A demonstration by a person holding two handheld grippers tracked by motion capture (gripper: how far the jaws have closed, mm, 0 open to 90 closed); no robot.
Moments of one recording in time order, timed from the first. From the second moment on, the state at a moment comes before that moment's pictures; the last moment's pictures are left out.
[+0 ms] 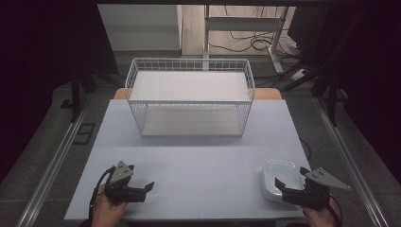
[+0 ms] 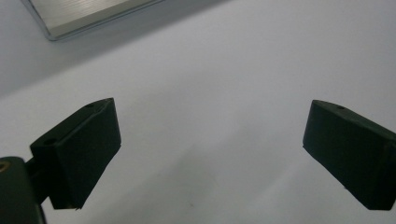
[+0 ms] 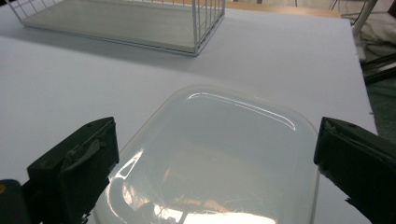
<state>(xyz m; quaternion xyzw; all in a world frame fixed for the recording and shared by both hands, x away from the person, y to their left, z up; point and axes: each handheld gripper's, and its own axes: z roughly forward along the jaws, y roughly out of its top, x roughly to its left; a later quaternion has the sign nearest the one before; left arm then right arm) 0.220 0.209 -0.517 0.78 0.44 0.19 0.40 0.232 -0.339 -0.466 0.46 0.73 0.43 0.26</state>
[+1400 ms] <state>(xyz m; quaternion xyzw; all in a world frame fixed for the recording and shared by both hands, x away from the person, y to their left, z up) 0.223 0.215 -0.519 0.77 0.45 0.14 0.44 0.227 -0.379 -0.462 0.53 0.76 0.30 0.23</state>
